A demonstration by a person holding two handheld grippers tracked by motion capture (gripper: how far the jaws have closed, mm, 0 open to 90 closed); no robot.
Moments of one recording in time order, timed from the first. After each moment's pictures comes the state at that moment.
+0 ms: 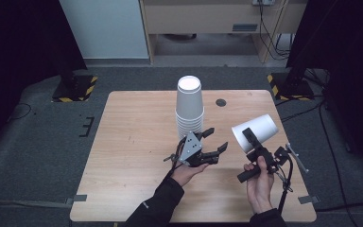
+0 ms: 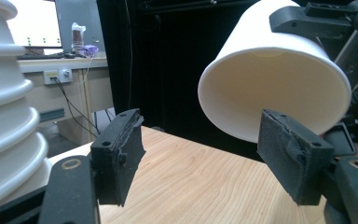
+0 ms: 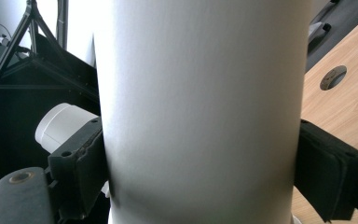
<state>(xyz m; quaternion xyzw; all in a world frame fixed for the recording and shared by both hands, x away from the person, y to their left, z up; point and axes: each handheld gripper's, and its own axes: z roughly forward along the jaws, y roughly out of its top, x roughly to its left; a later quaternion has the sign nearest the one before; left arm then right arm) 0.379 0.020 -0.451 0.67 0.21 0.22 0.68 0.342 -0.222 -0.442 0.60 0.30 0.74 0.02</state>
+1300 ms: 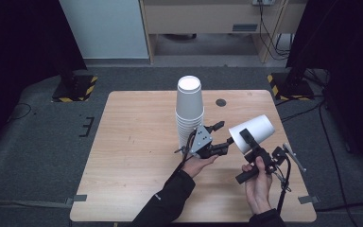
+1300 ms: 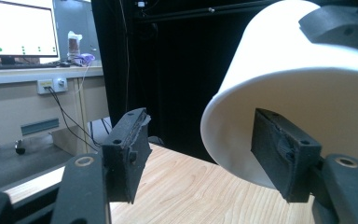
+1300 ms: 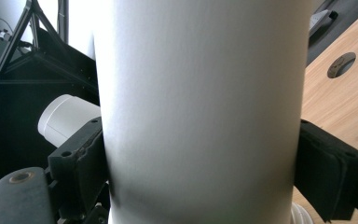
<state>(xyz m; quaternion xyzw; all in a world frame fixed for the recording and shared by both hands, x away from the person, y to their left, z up) 0.402 -0.008 -0.451 0.66 0.21 0.22 0.69 0.343 -0.218 -0.443 0.60 0.31 0.74 0.00</state>
